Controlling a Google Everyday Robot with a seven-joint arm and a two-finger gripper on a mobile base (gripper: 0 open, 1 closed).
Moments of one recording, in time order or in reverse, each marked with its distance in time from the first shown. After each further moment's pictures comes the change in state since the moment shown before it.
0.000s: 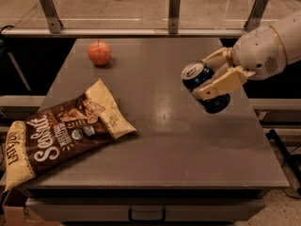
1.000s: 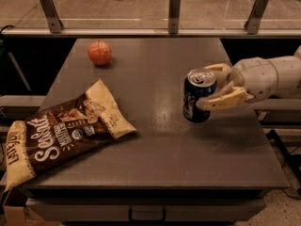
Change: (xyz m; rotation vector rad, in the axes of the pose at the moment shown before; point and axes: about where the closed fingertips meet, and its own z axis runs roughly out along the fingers) arm 0.001 0.023 0.006 -0.225 -0.582 -0.184
